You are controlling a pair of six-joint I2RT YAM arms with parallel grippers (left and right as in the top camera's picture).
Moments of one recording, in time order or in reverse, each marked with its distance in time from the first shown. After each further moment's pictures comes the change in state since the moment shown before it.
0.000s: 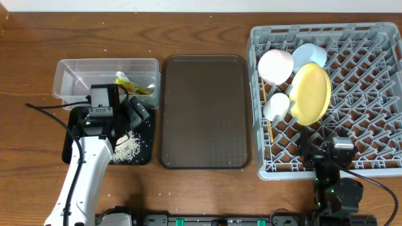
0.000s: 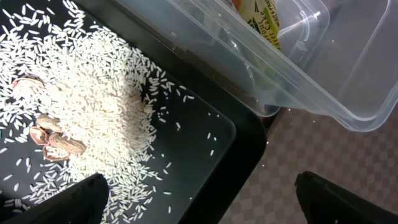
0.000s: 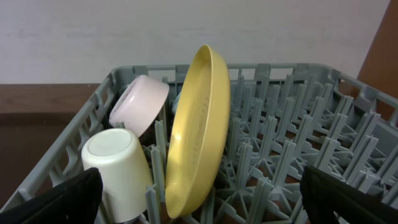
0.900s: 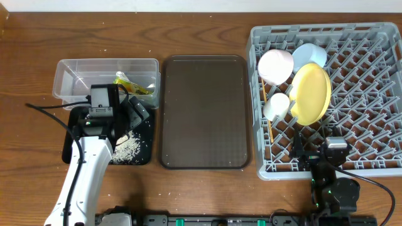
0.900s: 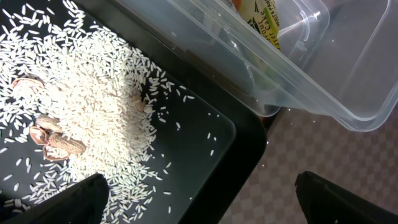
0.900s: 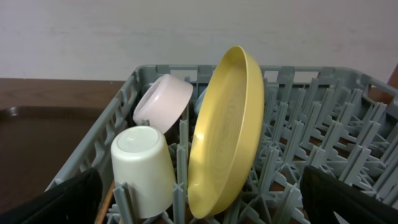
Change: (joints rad) left arm 0.000 0.000 0.000 0.000 0.000 0.000; right arm 0.079 0.000 0.000 0.000 -0.002 -0.001
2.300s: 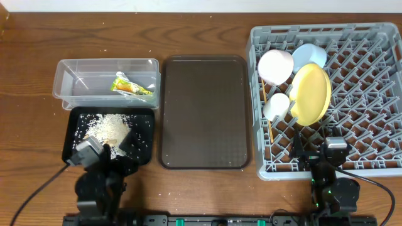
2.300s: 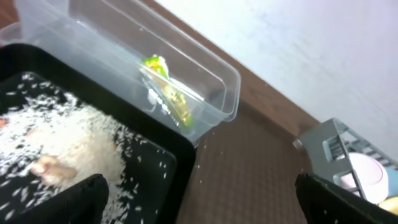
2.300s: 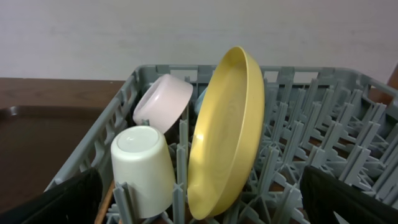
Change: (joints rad) left arm -0.029 -1.162 -0.476 0.073 -0.007 0.013; right arm 0.000 0.000 0.000 0.000 0.000 -0.003
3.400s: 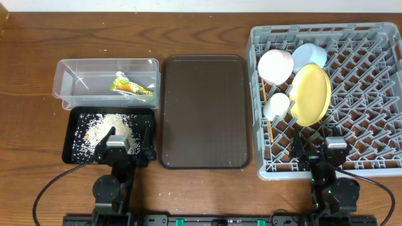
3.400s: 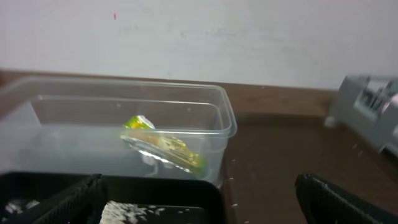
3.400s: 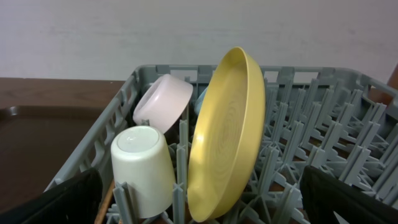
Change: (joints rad) left arm -0.077 -0.102 -0.347 0.478 -0.011 0.542; right arm 0.000 0.000 0.000 0.000 0.000 0.000
